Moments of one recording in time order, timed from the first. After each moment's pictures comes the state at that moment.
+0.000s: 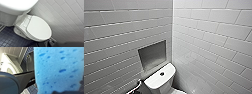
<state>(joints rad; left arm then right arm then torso) 0.67 2.16 -1.40 -0.27 0.31 0.14 -1.51 2.61 -2.03 0.23 0.07 -0.16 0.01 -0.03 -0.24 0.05</state>
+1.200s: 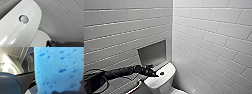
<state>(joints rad) 0.30 2.45 -1.73 -0.31 0.57 -0.04 -1.51 2.63 -2.03 0.23 0.08 -0.16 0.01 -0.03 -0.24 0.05</state>
